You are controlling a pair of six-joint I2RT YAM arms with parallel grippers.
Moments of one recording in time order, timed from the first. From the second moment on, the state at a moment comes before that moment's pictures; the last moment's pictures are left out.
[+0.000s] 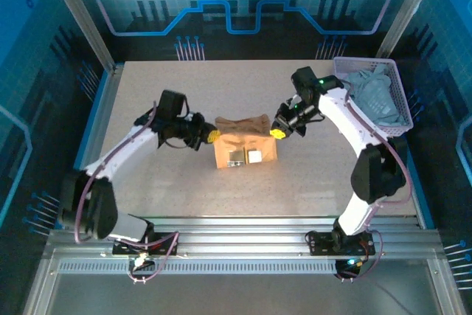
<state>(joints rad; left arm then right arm) -0.26 1.47 1.08 -0.49 0.70 -1.40 0.31 1.76 1.60 -1.22 -0.58 0.80</state>
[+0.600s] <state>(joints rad) -0.11 2.23 1.63 -0.43 0.66 -1.33 0.24 2.59 2.38 -1.09 -0.52 0.83</state>
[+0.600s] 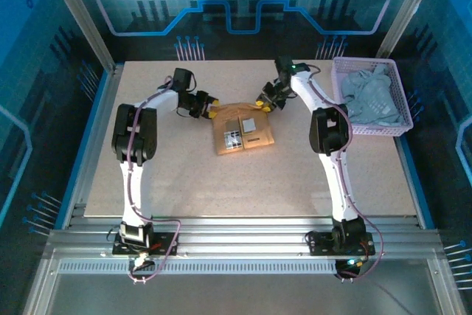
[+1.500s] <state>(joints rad) -0.53 1.64 0.94 -0.16 0.40 -1.87 0.28 2.34 1.86 -0.97 -0.50 0.64</state>
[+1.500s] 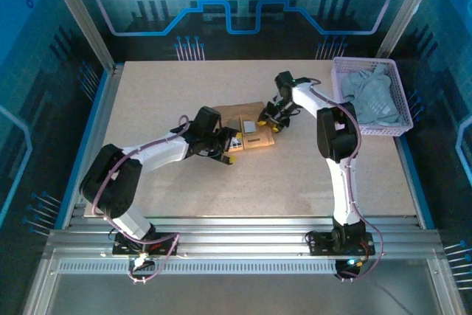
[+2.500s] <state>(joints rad) -0.64 1.94 1.06 0.04 0.15 -2.09 0.28 2.11 1.63 -0.94 -0.47 0.71</state>
